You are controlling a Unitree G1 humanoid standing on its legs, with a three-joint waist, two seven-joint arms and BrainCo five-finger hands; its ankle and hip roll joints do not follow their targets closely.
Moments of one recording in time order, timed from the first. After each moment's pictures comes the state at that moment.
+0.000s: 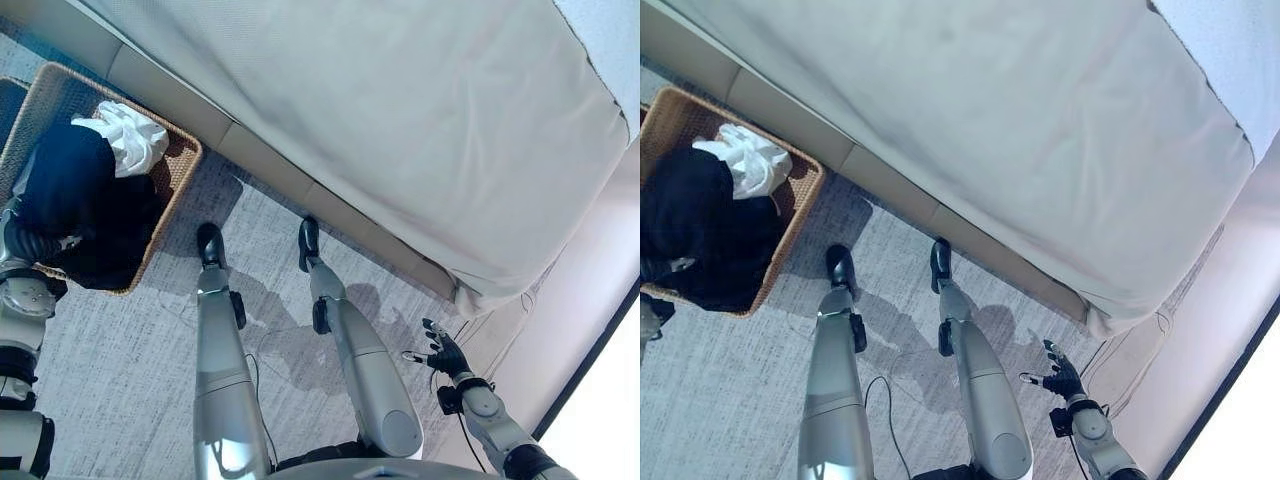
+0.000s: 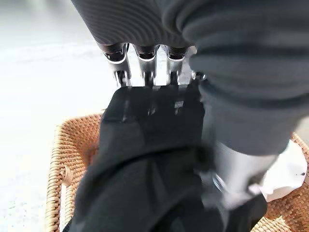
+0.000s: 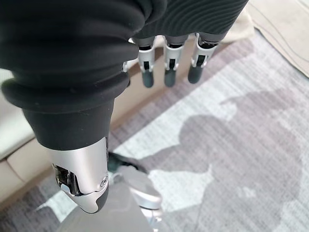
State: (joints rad) left arm -0.39 1.00 -0.08 0.92 0.07 -0.12 0.37; right arm -0.02 -0.37 0.37 0.76 0.22 -0.28 -0.12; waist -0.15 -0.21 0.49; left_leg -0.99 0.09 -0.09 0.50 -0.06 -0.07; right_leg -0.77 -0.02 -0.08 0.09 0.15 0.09
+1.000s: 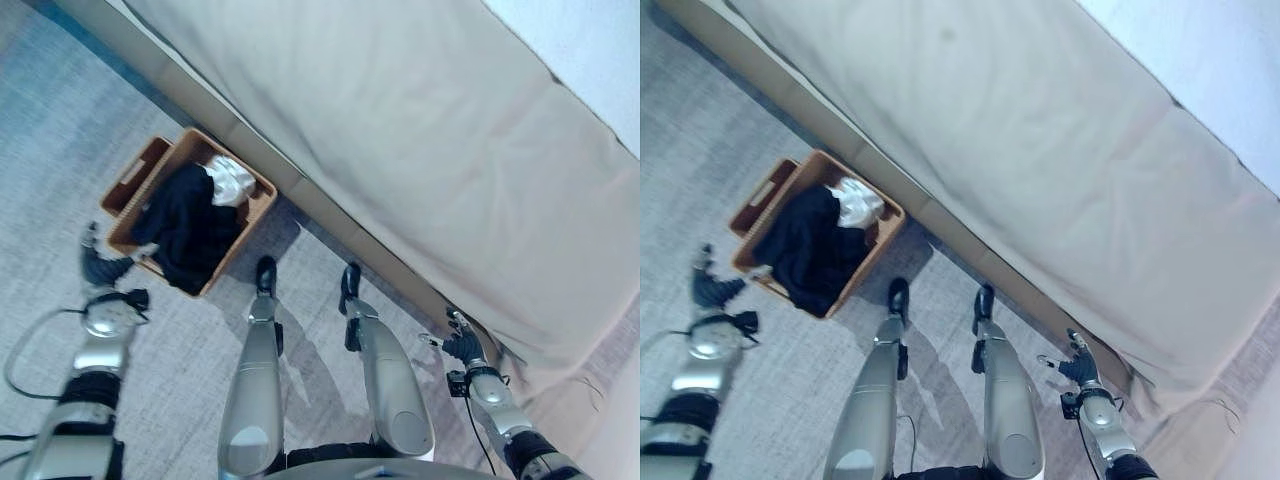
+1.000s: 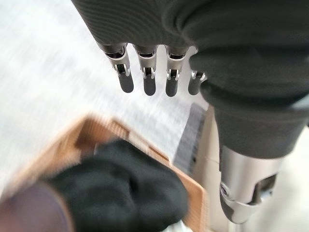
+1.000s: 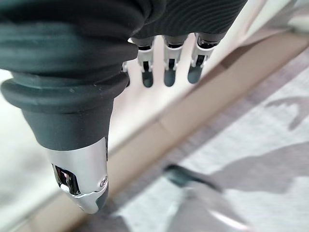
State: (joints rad) left arm -0.23 0.56 -0.06 0.77 -0.35 -0.26 0.31; right arm -0.10 -0.35 0.21 0.87 0.22 -0.27 -0.21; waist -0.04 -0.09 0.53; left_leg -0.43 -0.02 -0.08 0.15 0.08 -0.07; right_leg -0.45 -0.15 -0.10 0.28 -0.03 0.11
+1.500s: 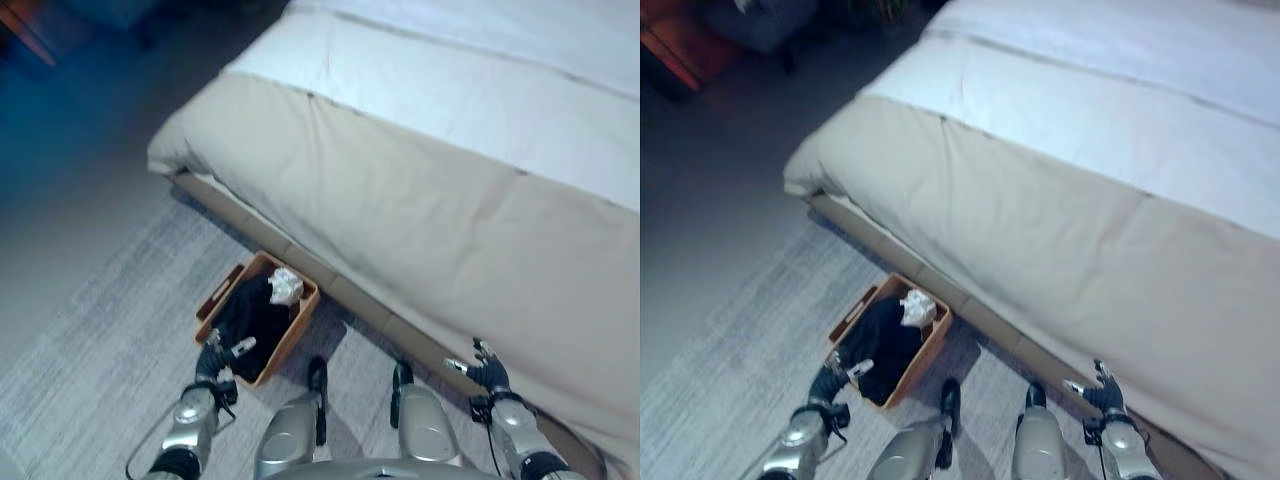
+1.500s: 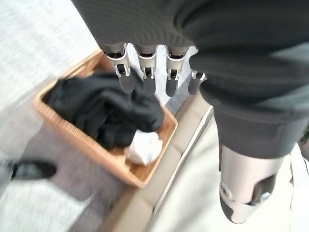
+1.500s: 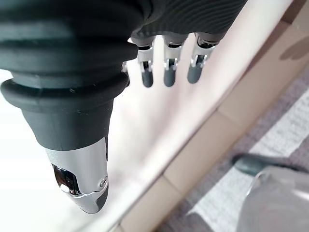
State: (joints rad) left arm 0.03 0.24 -0.13 0.90 -0.37 -0.27 0.06; right arm 0.02 -0.36 0.13 0.99 0.22 -0.24 -0.16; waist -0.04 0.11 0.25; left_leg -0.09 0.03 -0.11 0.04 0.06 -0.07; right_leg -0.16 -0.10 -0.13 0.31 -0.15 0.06
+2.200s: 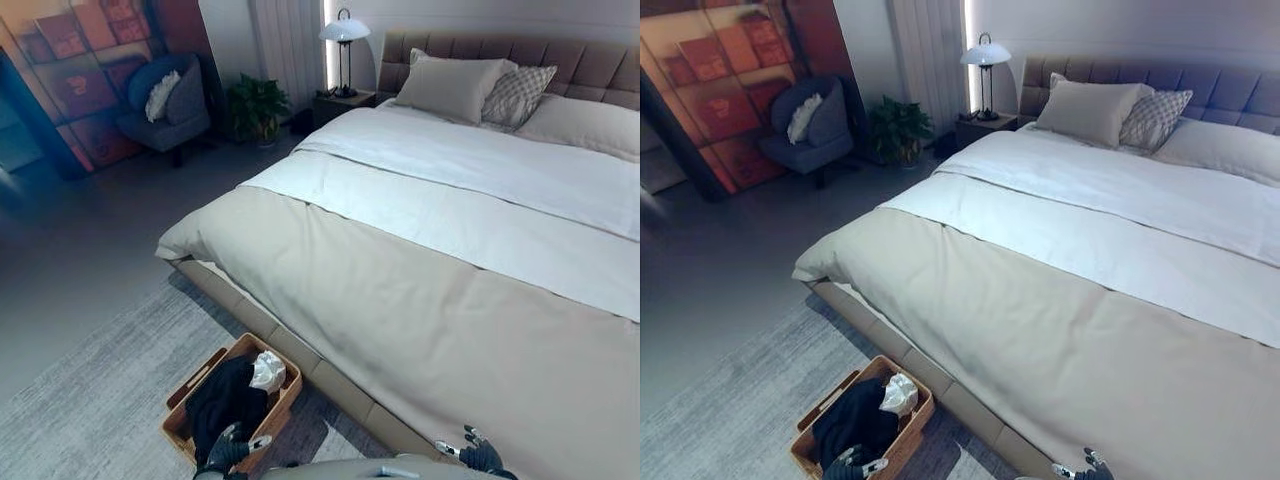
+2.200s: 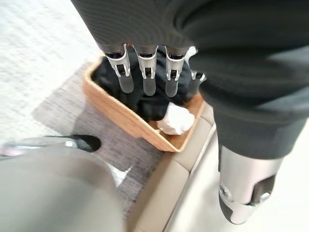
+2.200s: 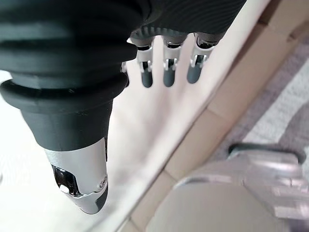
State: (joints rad) left arm 0.11 0.18 -0.13 1.24 -0.19 -0.22 0.05; right arm 0.16 -0.24 0.16 1.12 0.27 -0.21 -0.07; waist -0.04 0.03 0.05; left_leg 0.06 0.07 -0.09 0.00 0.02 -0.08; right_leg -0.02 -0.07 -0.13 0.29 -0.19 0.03
